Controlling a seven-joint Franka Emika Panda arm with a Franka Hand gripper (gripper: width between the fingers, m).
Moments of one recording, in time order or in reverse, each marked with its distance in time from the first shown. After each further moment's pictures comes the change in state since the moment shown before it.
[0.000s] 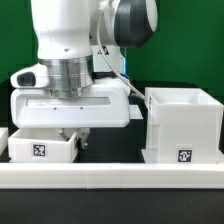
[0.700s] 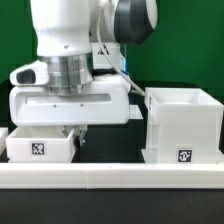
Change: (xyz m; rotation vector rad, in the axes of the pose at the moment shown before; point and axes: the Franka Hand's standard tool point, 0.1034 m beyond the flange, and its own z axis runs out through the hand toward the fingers) arm 0.001 -0.001 -0.012 0.005 -0.012 -0.090
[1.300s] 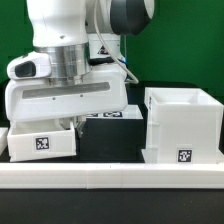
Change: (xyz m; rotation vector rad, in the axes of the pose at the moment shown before) arm -0.002 0.005 -0.006 -0.003 -0.001 -0.278
